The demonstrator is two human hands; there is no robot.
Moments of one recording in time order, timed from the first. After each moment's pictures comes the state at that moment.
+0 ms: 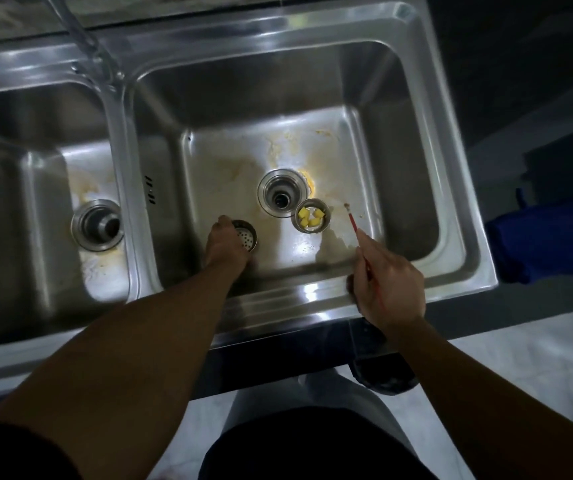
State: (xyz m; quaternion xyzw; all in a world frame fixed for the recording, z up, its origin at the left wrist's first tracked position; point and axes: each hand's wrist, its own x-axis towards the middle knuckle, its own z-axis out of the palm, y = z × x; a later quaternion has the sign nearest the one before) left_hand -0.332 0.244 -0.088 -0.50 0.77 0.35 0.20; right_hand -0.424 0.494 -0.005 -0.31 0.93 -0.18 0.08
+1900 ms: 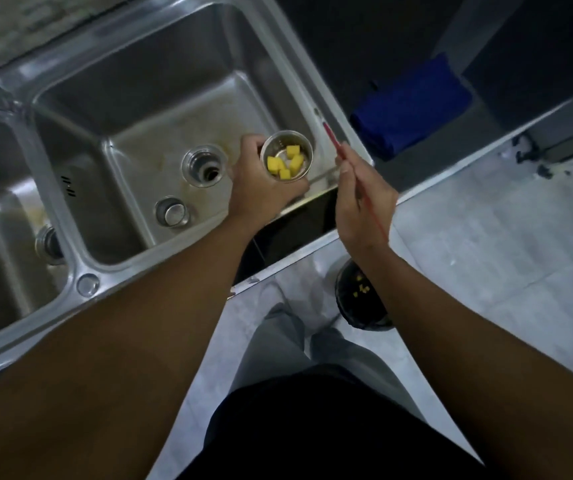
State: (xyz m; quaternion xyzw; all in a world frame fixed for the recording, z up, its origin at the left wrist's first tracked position) left_hand -0.394 0.450 0.012 -0.24 0.84 0.48 -0.09; right_hand -0.411 0.614 0.021 -0.09 0.80 -0.58 -0.10
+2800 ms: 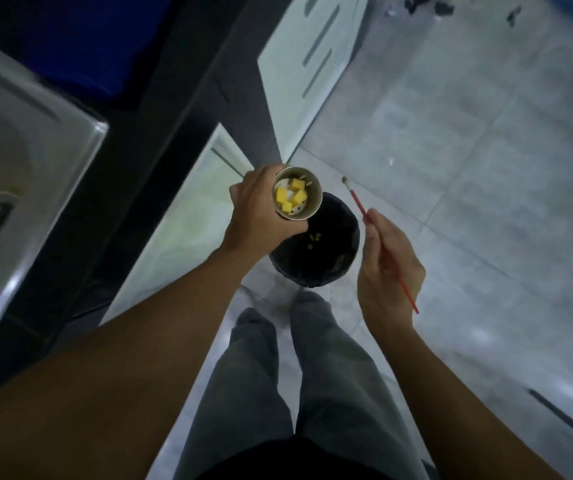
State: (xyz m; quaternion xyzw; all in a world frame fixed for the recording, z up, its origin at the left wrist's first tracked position) left_hand -0.402 0.696 -0.139 0.10 0.93 0.34 0.12; right_hand -0.288 0.861 -0.110 0.29 0.83 -0.46 -0.12
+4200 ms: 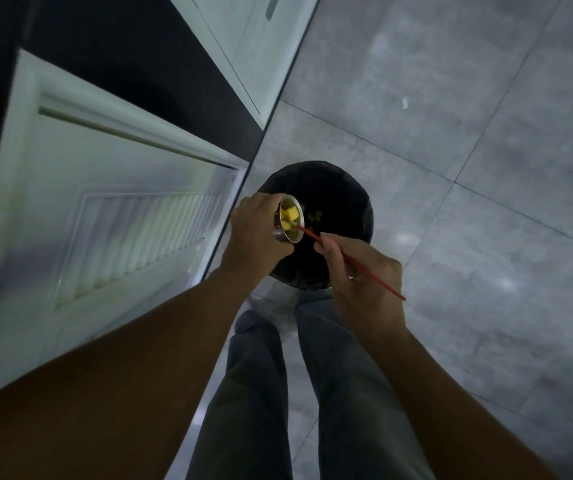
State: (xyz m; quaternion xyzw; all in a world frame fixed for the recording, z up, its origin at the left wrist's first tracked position) left_hand -0.383 0.714 -0.329 0.09 0.93 0.20 0.30; right_hand -0.282 0.860 -0.275 0.23 0.85 -0.47 0.02
